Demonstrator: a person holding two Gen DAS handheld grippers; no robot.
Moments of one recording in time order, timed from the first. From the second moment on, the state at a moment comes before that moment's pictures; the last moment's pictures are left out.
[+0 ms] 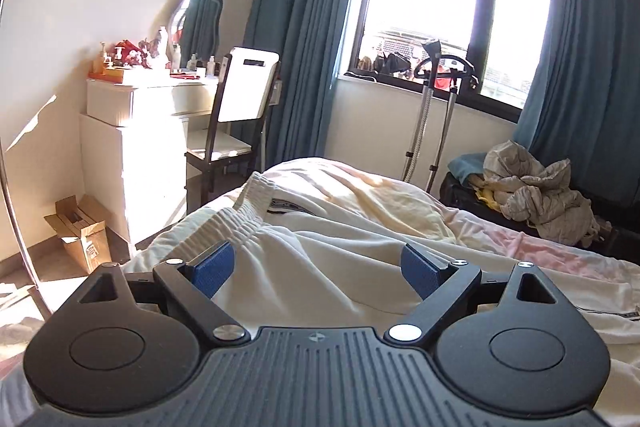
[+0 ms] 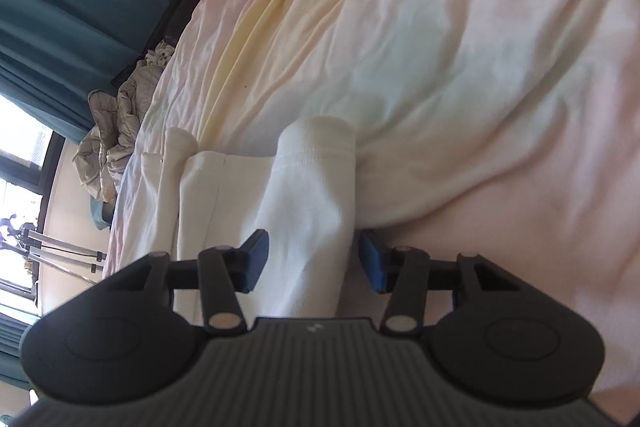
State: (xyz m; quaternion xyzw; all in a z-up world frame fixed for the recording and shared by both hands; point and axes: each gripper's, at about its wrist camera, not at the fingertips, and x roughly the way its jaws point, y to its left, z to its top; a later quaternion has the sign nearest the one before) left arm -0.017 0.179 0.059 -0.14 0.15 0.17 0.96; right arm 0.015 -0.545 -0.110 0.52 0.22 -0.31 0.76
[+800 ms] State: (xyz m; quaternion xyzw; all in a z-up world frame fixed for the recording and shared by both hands) left arm -0.023 0.281 -0.007 -0.46 0.25 0.18 0.83; right arm -0.003 -0.557 -0.071 0.53 0.11 -0.33 0.77
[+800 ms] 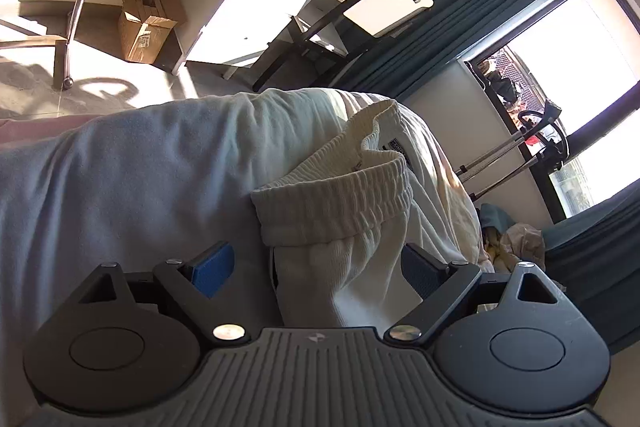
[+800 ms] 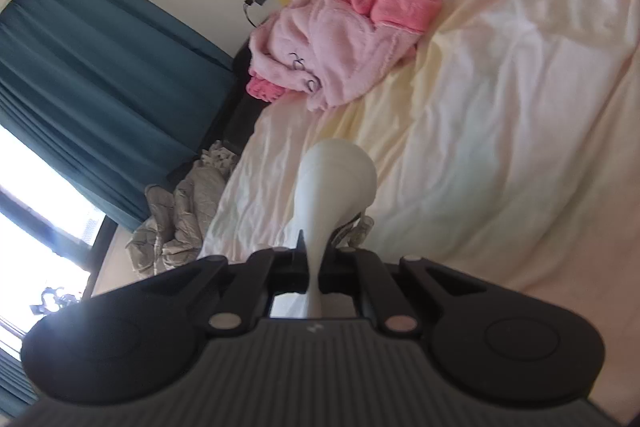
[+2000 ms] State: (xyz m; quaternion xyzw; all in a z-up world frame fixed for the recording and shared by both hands) left arm -0.033 0.315 0.005 -0.63 0.21 0.06 0.75; right arm 0.001 -0.544 -0.023 0.47 0.13 -0.36 0.80
